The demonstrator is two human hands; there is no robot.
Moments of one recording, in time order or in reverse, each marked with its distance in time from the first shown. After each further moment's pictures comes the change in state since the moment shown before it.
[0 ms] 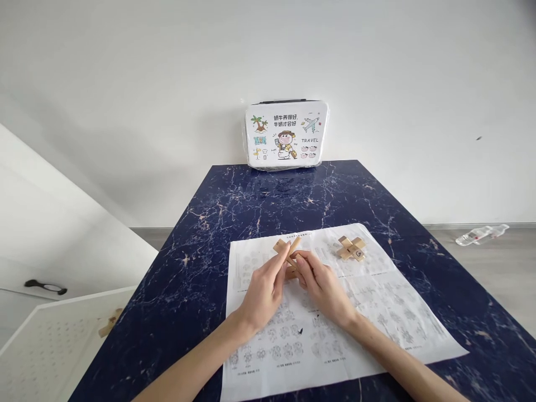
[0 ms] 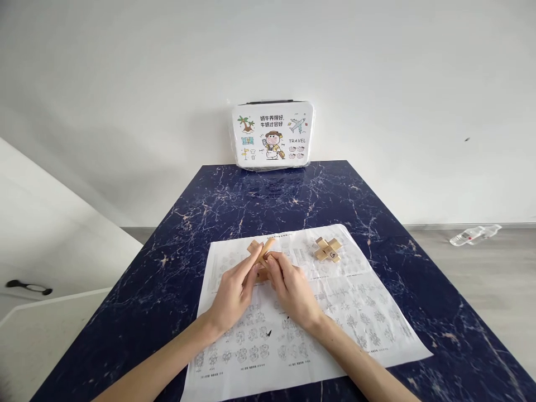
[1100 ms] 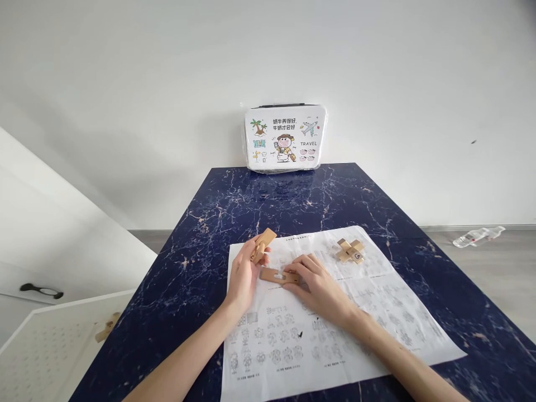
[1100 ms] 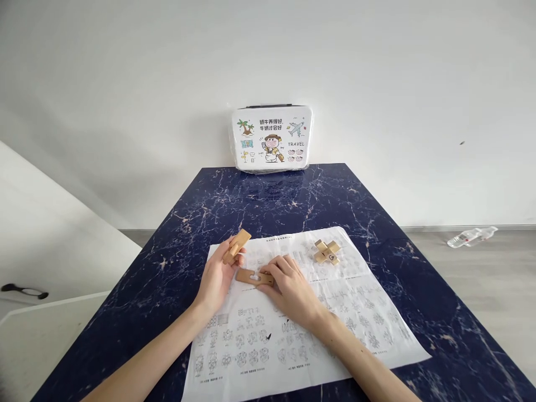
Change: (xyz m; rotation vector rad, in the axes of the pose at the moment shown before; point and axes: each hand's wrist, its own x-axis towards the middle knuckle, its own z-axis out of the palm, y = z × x) left_hand 0.025 -0.009 -0.023 -0.884 0.502 -0.603; right_hand 0.007 0.027 -0.007 -0.401 -0.124 -0.328
